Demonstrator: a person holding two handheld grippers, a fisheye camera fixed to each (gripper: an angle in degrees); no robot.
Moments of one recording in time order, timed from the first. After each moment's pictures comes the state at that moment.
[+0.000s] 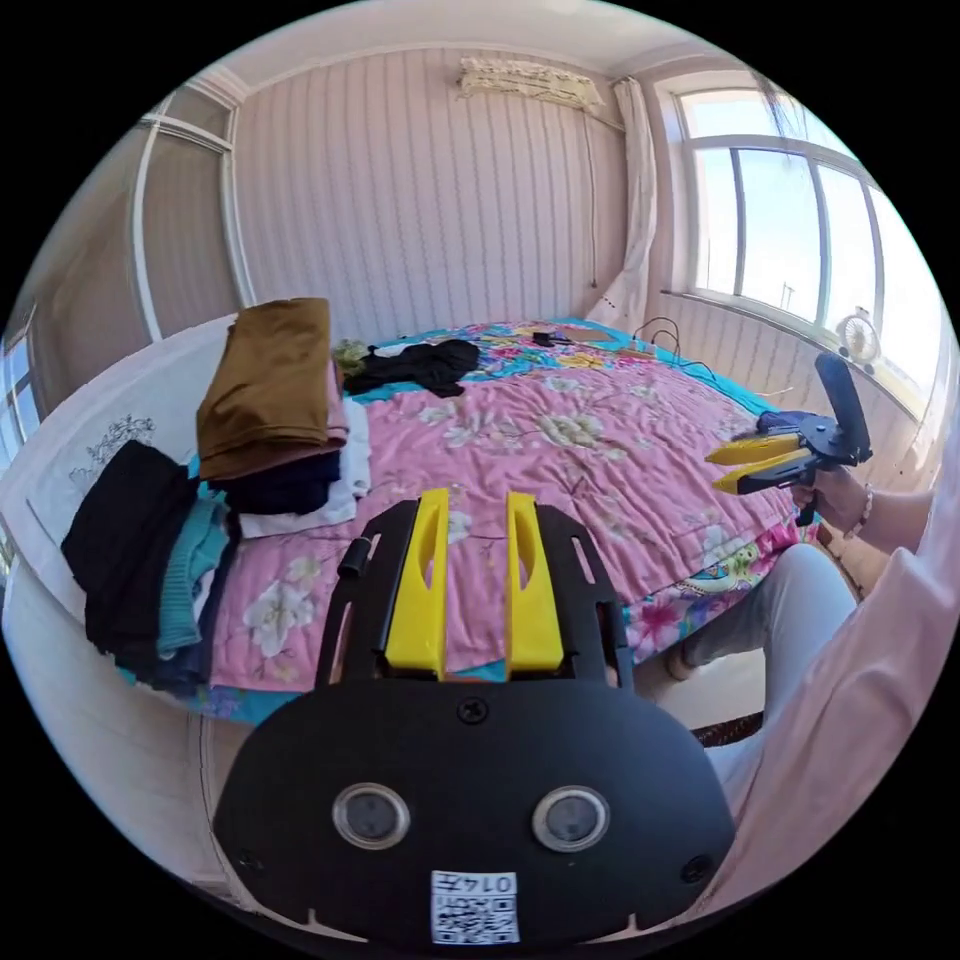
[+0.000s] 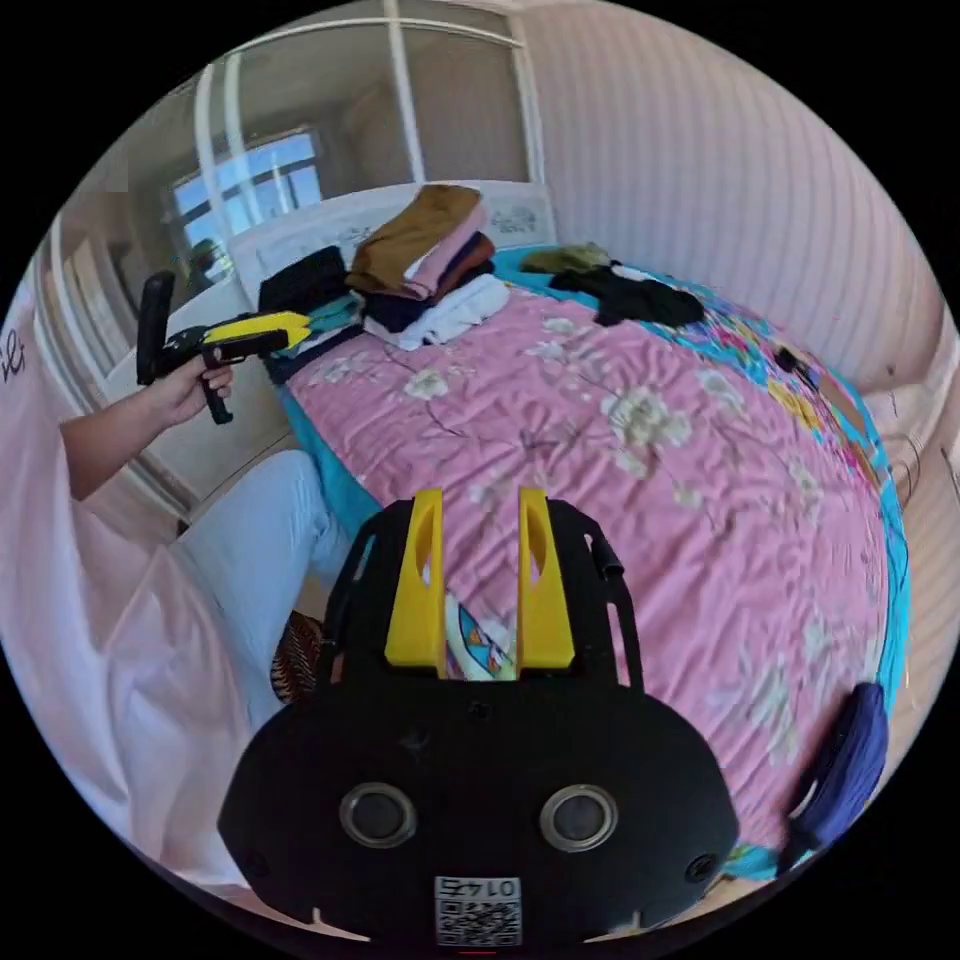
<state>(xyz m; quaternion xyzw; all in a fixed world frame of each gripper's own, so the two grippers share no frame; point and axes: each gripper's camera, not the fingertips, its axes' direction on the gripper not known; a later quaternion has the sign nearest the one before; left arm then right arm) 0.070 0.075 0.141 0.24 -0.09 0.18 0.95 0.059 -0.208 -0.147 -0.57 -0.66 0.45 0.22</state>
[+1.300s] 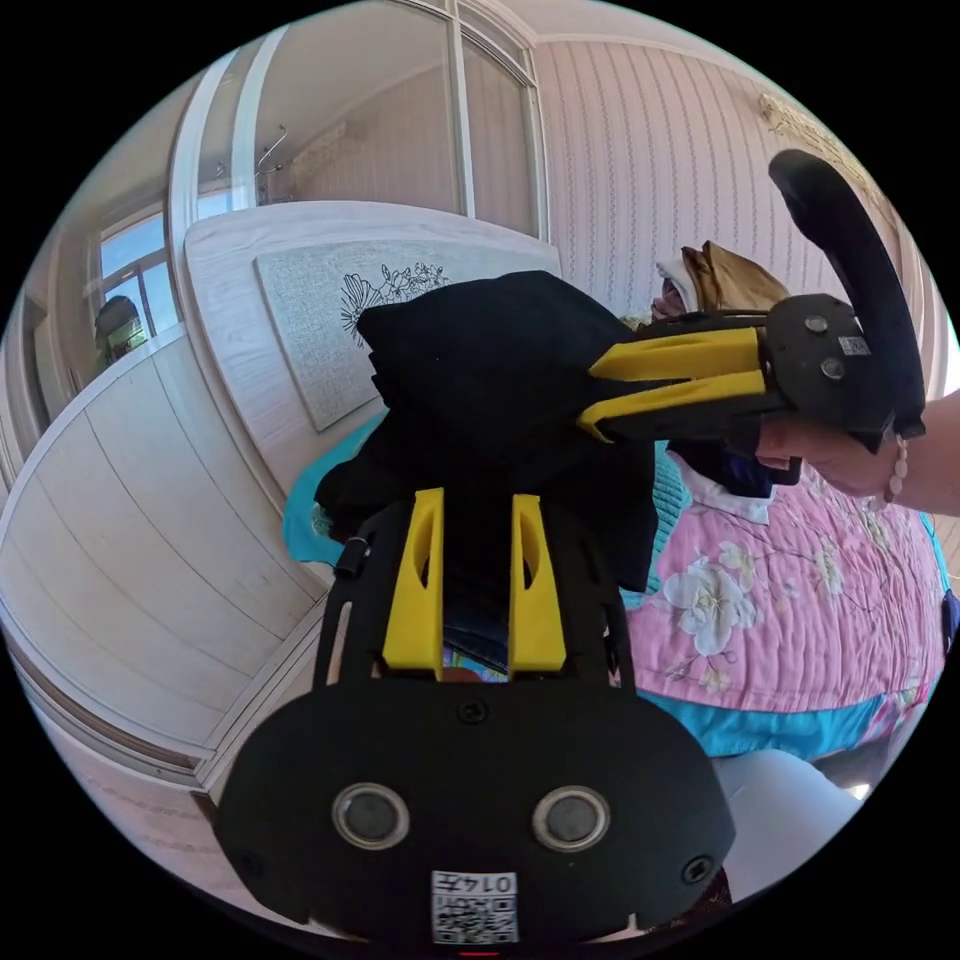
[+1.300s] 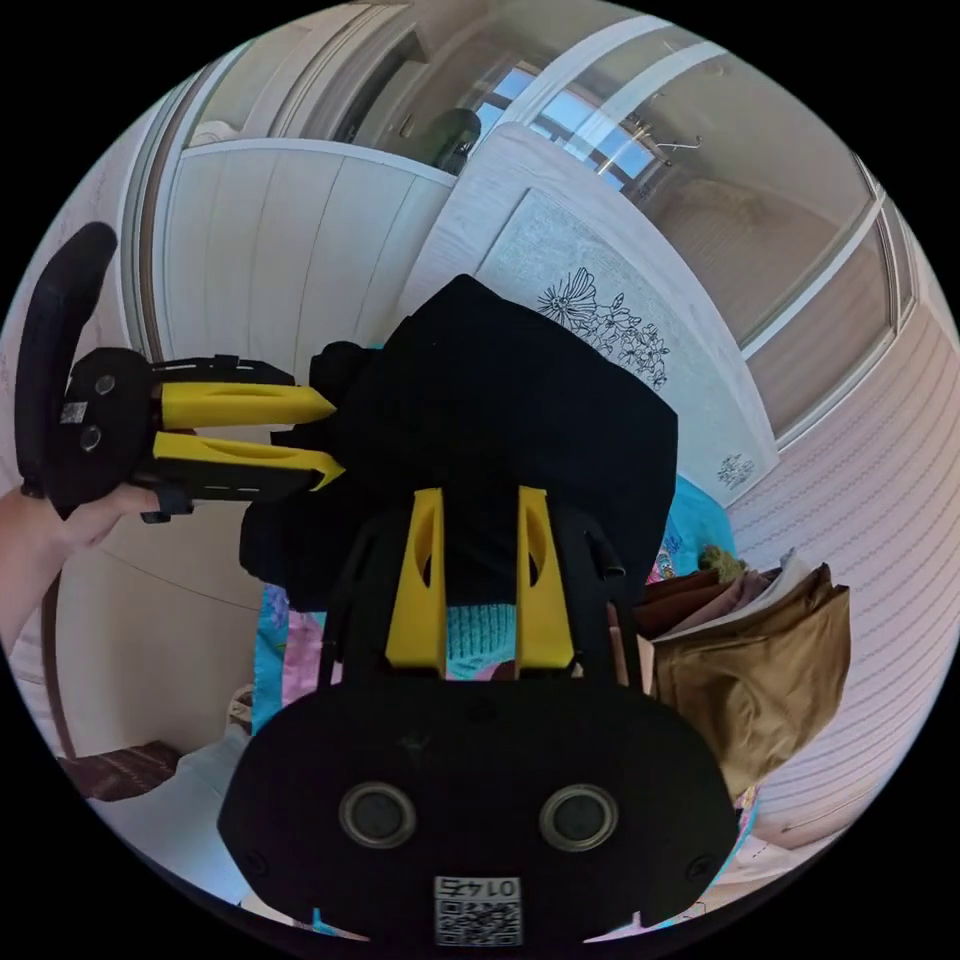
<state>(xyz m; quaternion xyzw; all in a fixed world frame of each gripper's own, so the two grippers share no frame) -0.436 0.119 0.001 0.25 -0.27 -0.09 0.93 -0.349 -0.823 0.047 -0.27 -0.79 0.34 0.43</state>
